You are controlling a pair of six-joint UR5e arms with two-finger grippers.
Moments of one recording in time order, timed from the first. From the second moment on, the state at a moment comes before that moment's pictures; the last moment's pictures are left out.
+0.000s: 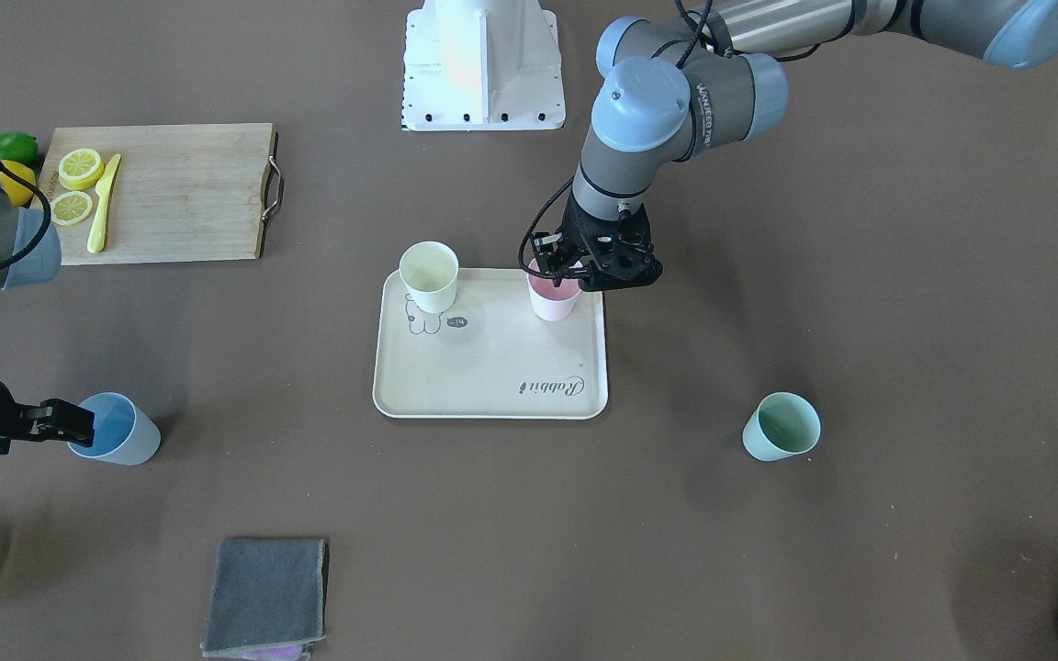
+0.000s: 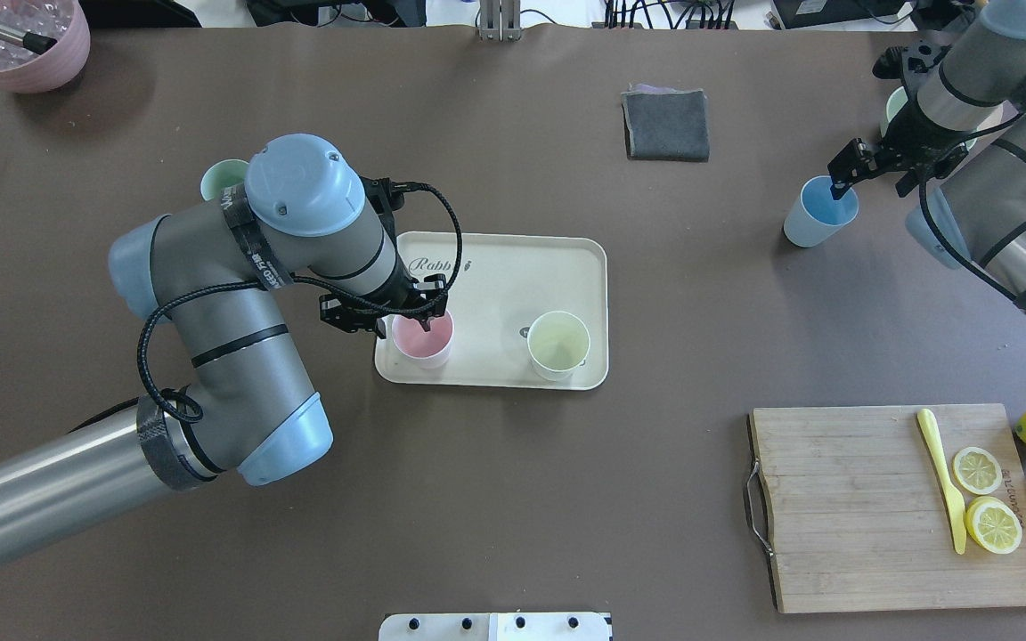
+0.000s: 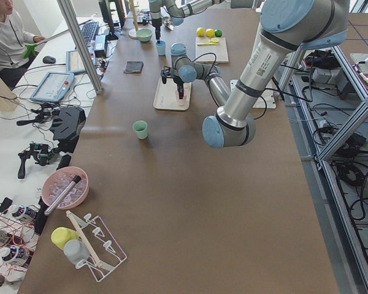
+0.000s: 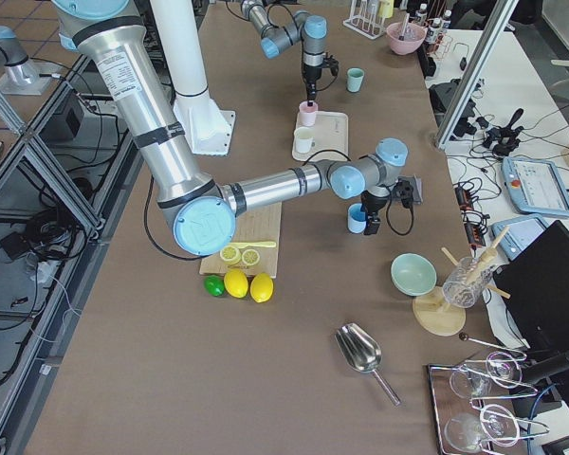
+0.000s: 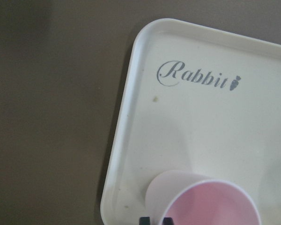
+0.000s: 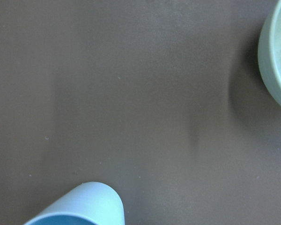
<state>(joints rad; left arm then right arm) -0.60 -2.23 -1.66 -1.63 -2.01 -1.32 1.10 -1.14 1.31 -1.32 2.26 0.59</state>
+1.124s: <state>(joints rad) -0.94 -2.01 -1.75 -1.51 -2.08 -0.69 0.86 -0.98 1.49 -1.32 2.28 1.15</state>
